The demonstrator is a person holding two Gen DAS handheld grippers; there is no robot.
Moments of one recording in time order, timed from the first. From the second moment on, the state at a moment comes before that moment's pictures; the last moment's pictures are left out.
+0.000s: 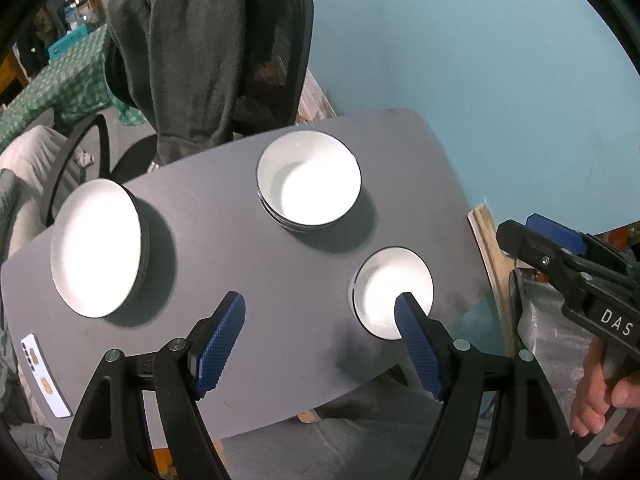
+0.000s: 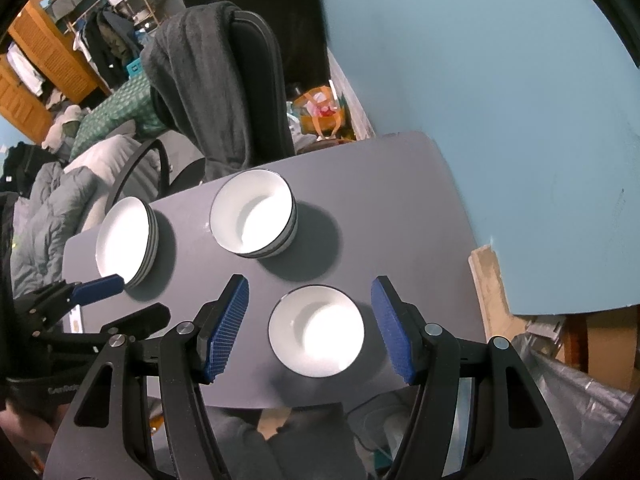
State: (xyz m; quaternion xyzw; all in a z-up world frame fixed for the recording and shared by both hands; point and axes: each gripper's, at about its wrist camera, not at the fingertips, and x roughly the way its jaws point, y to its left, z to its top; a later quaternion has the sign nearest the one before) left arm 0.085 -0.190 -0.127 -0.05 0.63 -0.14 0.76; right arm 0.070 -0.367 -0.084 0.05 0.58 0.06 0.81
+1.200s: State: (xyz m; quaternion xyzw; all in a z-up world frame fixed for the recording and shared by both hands) left arm 0.101 -0.248 -0.249 -0.01 0.68 -0.16 0.71; right arm 0.069 -0.403 -0.224 0.02 0.66 0.06 0.74
